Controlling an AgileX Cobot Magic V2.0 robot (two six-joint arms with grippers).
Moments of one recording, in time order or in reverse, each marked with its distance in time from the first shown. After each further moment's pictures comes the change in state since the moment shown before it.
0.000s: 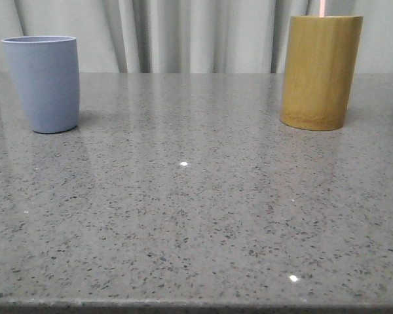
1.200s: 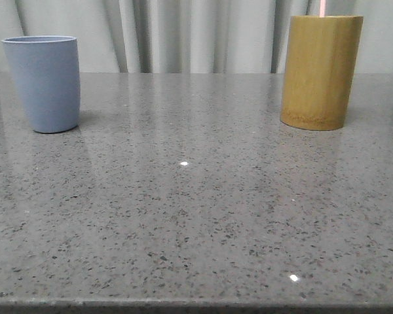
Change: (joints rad) left arm -0.022 0.666 -0.556 -0.011 0.162 0.030; right arm 0.000 0.680 -0.562 0.061 0.210 0.000
